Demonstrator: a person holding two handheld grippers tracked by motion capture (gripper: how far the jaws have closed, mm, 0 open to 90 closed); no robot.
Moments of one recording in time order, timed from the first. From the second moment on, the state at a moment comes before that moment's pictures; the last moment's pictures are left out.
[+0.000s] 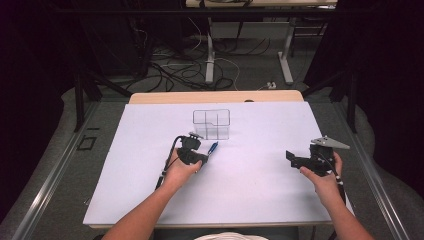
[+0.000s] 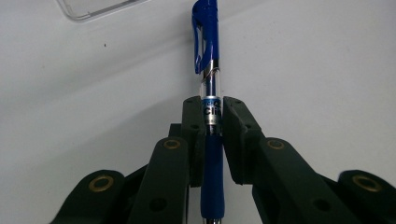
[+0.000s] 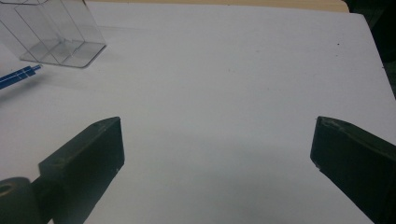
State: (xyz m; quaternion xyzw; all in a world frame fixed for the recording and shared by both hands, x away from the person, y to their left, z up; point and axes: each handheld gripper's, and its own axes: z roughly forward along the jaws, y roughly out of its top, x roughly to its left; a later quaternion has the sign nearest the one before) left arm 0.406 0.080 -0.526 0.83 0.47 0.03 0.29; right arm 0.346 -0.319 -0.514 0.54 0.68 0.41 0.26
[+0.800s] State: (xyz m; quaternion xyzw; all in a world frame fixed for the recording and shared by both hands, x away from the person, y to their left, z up) left arm 0.393 0.097 -0.493 0.84 0.43 0.02 0.33; right arm 0.341 -0.287 -0.507 0.45 0.75 0.37 0.31
